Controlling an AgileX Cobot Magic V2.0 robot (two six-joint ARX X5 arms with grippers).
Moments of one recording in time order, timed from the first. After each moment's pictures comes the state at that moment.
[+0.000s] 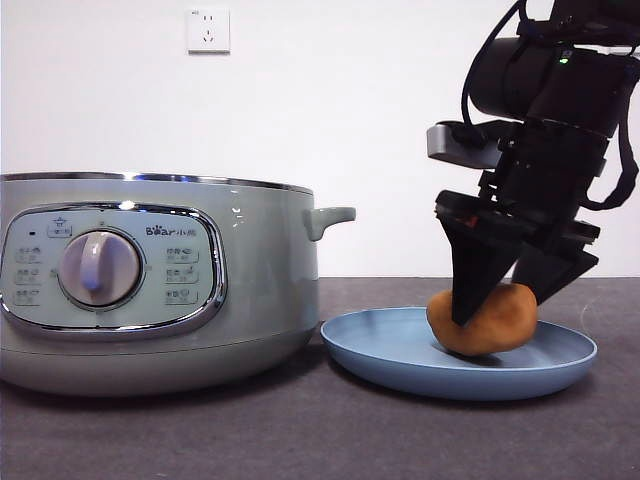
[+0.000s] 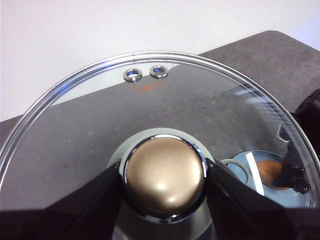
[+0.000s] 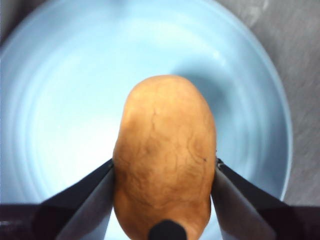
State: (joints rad) left arm -0.47 0.99 1.61 -1.00 -0.07 0.03; right arm 0.41 1.65 1.02 -0.53 -0.15 -0.13
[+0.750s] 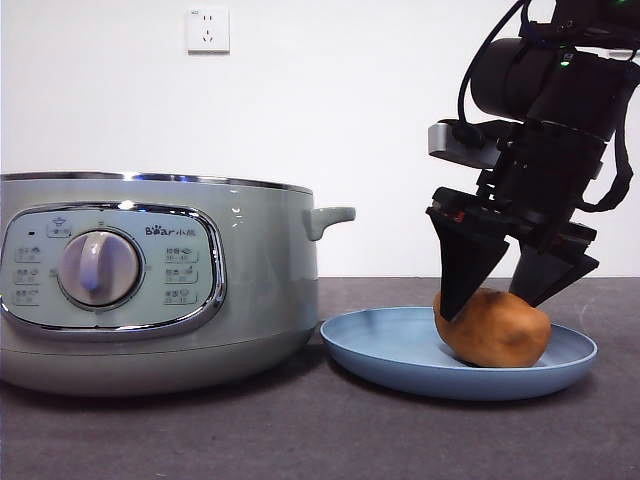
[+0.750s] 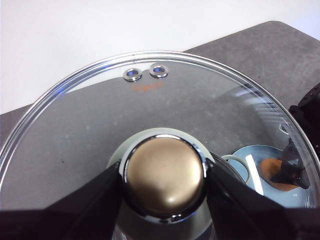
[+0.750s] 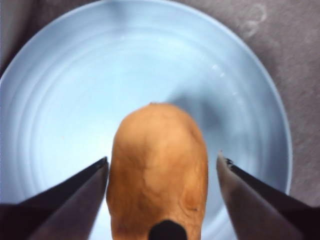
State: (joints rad) left arm -0.47 1.02 1.61 -1.00 -0.07 0.03; right arm 0.39 1.65 1.02 -0.51 -0.18 -0.12
